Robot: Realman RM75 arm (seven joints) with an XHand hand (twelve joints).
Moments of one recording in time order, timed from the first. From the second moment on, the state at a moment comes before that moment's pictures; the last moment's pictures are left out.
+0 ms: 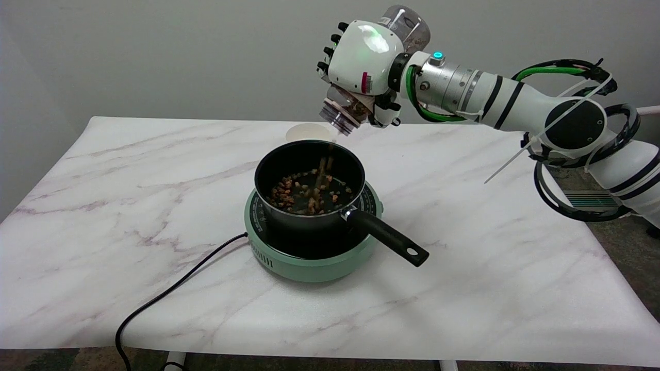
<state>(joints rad) 0.68 -0.65 -2.10 1.72 -1.49 0.32 1.79</state>
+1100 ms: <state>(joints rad) 0.71 -0.65 -2.12 1.72 -1.50 0.33 1.80</state>
